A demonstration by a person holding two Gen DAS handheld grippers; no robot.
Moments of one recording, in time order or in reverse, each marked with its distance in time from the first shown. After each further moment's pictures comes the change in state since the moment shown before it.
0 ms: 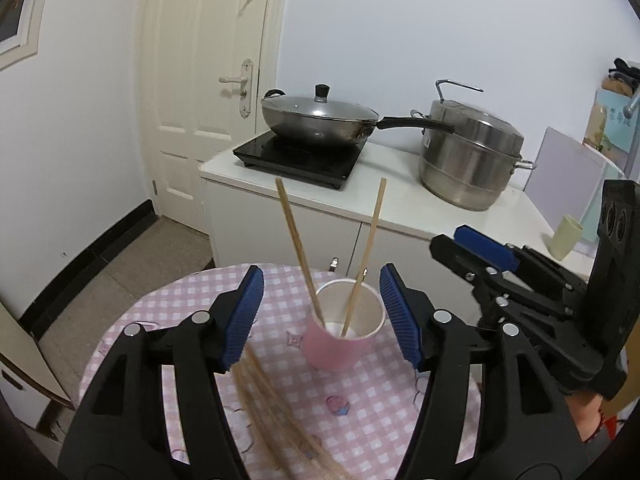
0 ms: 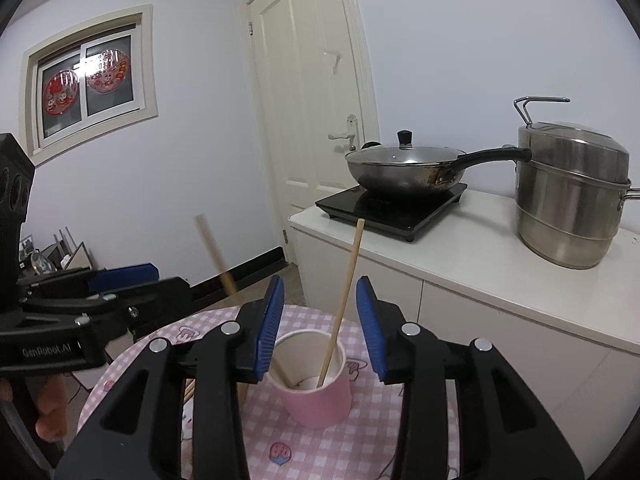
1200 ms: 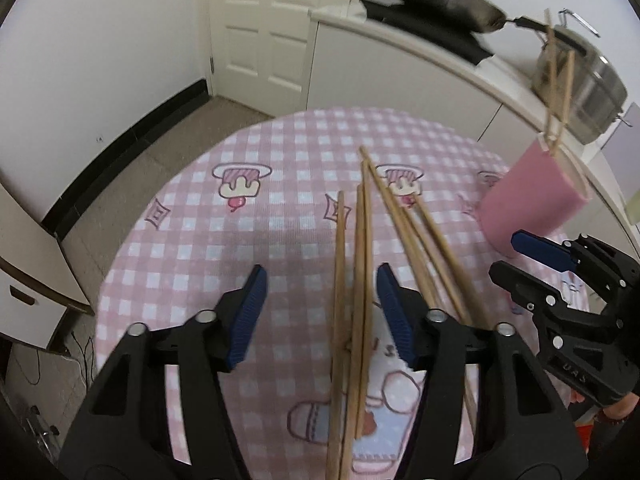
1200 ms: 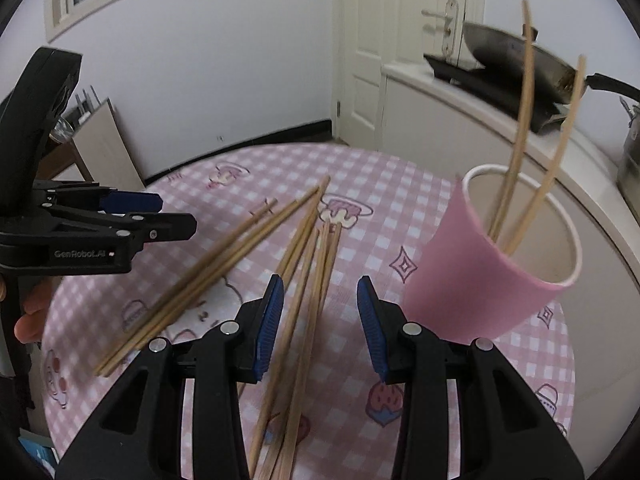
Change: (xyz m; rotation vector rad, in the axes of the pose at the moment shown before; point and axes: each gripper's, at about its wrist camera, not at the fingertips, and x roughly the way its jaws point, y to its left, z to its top) left arm 0.083 0.163 -0.119 -0.167 0.400 0.141; right arm 0.120 0.102 -0.105 -0.228 0.461 0.106
